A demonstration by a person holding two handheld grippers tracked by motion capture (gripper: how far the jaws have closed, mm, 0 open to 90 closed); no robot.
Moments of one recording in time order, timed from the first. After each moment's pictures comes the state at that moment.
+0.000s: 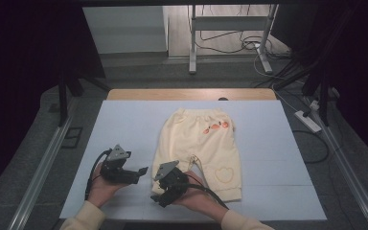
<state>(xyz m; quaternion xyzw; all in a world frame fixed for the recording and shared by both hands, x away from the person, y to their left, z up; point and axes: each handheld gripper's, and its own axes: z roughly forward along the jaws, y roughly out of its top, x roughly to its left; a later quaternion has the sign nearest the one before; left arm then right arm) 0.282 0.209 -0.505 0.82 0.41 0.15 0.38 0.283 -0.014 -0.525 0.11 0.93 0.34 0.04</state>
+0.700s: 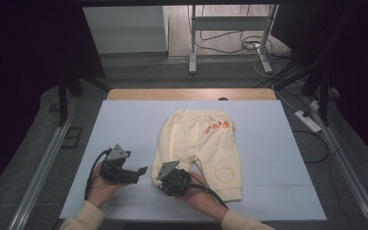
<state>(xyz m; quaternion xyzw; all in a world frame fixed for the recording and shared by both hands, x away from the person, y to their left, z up) 0.282 0.209 -0.504 0.82 0.41 0.15 0.38 0.286 -0.021 -0.521 0.11 0.94 0.31 0.07</state>
